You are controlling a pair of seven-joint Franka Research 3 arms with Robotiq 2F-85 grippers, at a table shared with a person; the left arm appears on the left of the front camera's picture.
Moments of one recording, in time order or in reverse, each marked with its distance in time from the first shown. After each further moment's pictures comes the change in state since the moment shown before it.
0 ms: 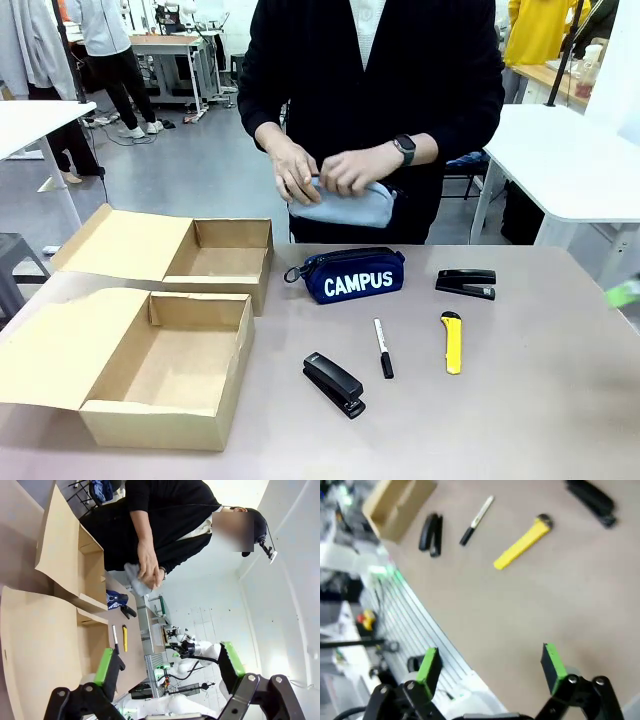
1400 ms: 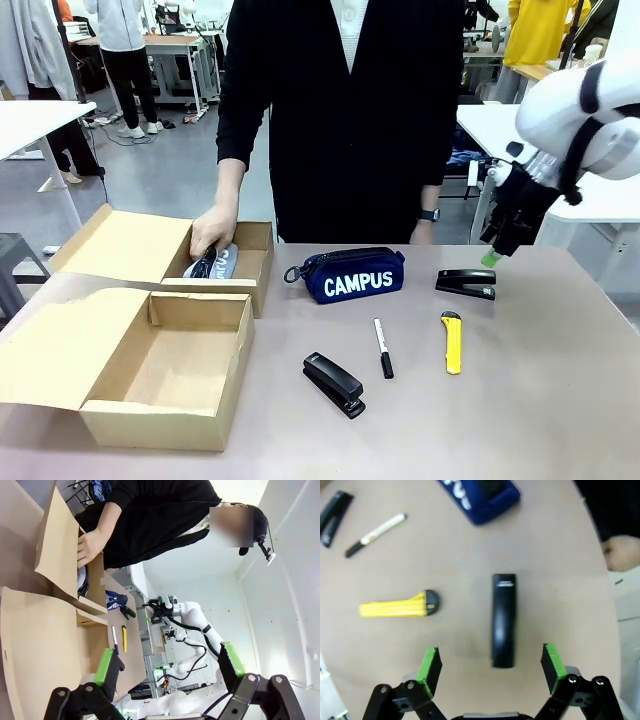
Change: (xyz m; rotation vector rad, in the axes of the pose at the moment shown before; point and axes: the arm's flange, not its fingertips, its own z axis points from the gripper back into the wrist) left arm 0.000 0.001 0.001 -0.004 -0.003 0.001; right arm 0.203 -0.121 -0.100 -0.216 0.235 0.600
